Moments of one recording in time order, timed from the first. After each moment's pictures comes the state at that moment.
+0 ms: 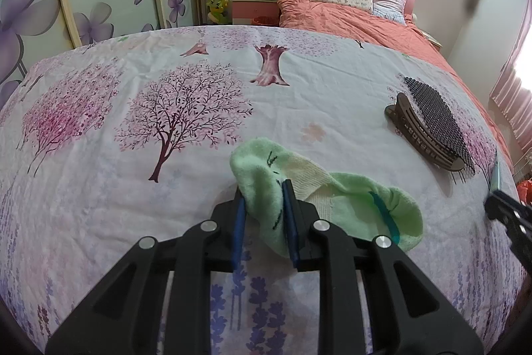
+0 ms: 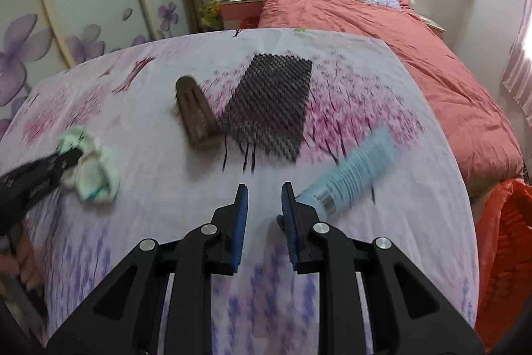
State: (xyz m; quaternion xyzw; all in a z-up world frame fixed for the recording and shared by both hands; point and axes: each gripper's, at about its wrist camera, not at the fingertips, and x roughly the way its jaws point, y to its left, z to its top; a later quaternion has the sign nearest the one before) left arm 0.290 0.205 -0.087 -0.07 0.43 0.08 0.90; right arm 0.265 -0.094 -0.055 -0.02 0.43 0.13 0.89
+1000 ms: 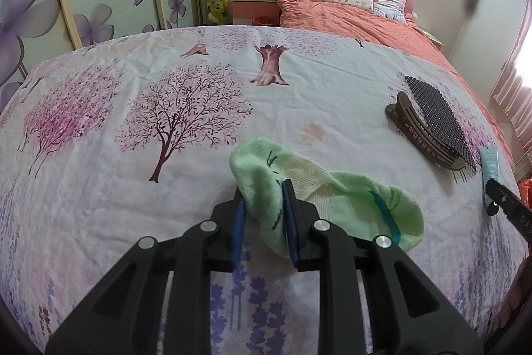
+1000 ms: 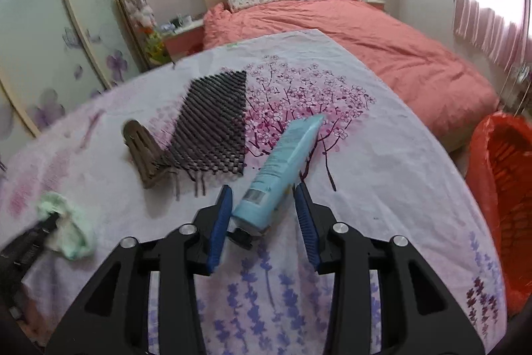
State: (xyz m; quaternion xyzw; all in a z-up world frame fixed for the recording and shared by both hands) left arm 0.290 0.204 -0.087 -0.07 0.43 0.08 0.90; right arm 0.286 -0.109 -0.071 0.08 0.42 0.02 0.91
